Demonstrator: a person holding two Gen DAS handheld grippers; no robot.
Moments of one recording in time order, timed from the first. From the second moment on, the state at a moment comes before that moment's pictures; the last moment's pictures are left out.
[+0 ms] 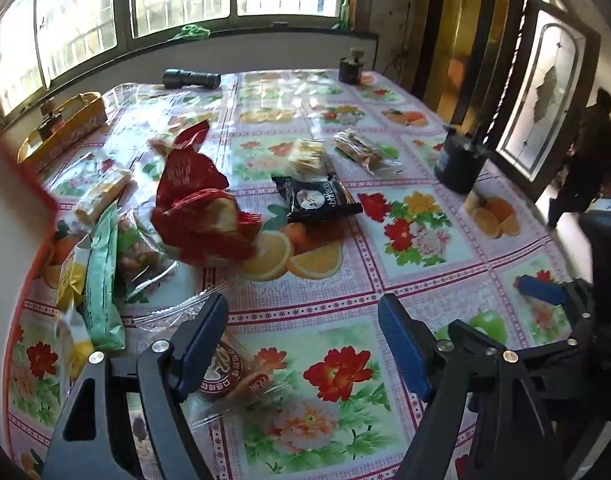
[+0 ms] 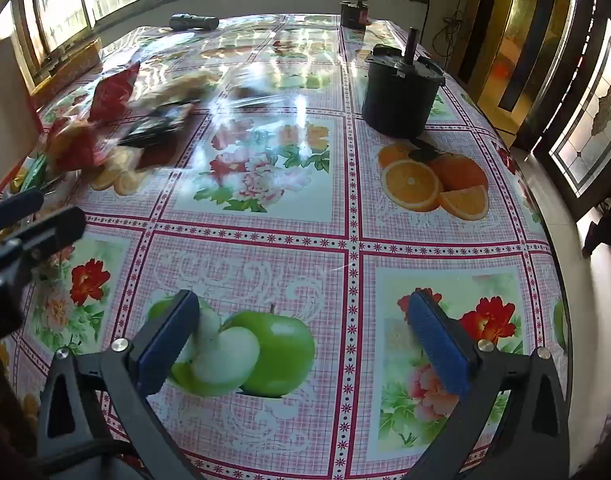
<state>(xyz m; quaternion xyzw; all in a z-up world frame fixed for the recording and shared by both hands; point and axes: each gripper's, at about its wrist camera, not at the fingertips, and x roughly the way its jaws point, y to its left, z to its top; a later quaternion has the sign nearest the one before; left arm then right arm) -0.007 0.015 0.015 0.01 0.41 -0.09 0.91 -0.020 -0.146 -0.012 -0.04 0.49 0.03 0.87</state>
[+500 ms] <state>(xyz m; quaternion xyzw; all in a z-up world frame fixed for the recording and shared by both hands) -0.023 0.059 0.043 -0.03 0.41 -0.08 0.91 -0.020 -0.146 -0.012 -0.04 0.49 0.03 0.87</state>
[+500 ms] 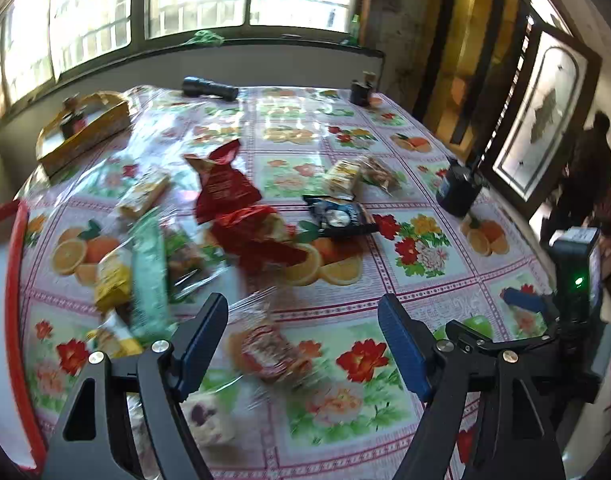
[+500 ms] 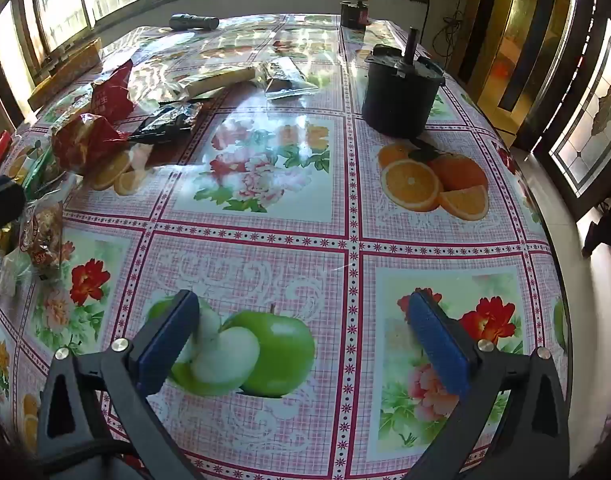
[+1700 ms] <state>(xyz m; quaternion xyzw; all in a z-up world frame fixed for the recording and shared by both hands) -0.110 0.174 0.077 -0.09 0.40 0.08 0.91 -0.052 -0.034 0.073 -0.08 0.40 0.11 0.91</state>
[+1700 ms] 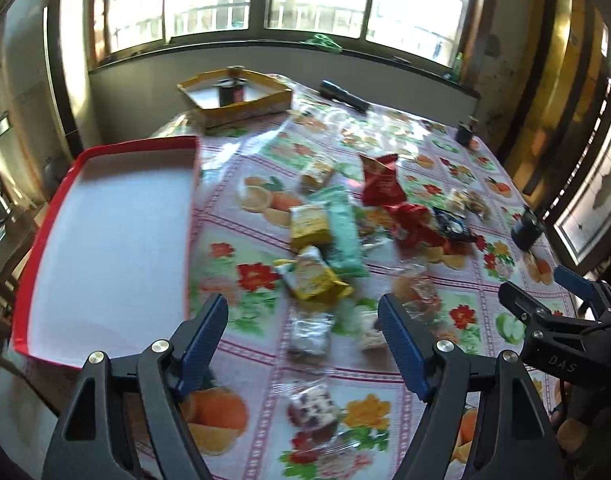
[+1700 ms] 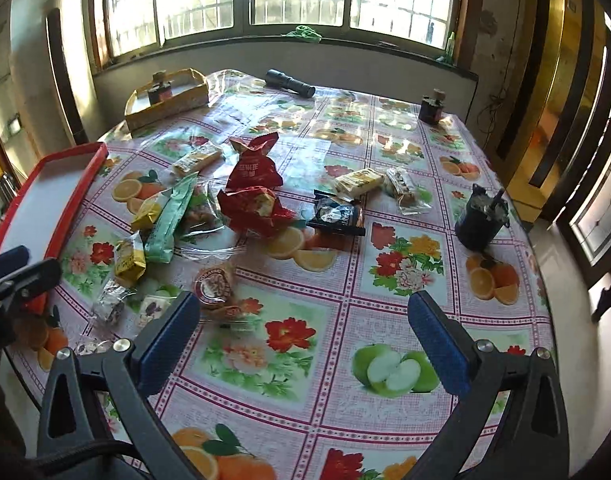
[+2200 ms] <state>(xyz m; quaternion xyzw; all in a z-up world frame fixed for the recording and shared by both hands) -0.120 0.176 0.074 -0.08 0.40 0.08 0.91 -0.070 -0.012 0.085 -0.12 0.37 0.04 0.92</state>
